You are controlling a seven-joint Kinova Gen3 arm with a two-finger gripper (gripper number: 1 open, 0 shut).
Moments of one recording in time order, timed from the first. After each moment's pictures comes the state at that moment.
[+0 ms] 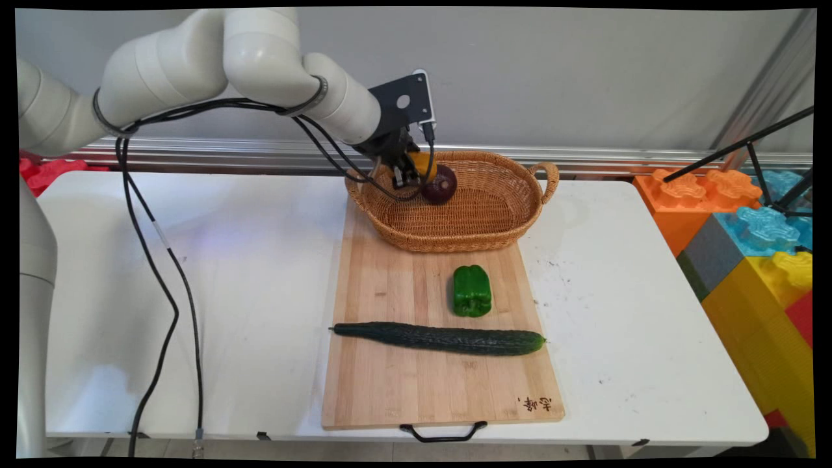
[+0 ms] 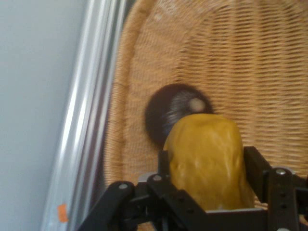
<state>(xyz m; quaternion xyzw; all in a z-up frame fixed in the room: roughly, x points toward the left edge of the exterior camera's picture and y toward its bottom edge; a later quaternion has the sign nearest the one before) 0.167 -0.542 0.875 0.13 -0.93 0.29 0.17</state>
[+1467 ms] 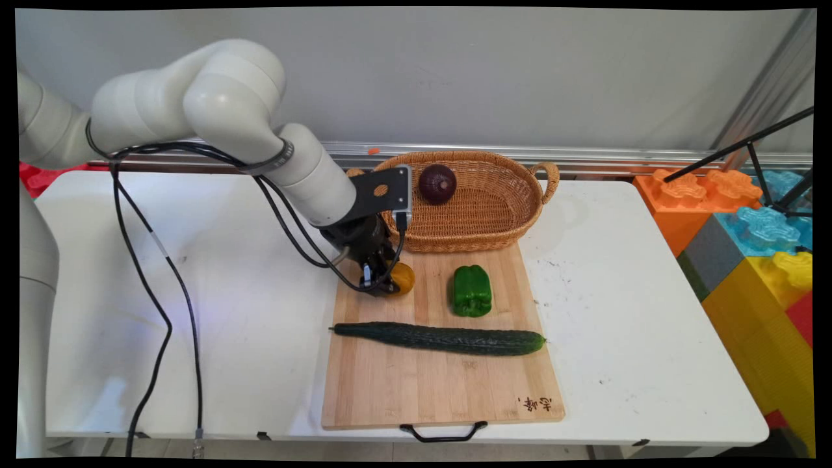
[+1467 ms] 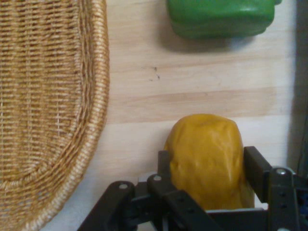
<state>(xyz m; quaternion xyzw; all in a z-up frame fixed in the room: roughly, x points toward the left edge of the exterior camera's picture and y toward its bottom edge) 0.172 -0.459 0.826 0.11 -0.97 0.10 0.16</state>
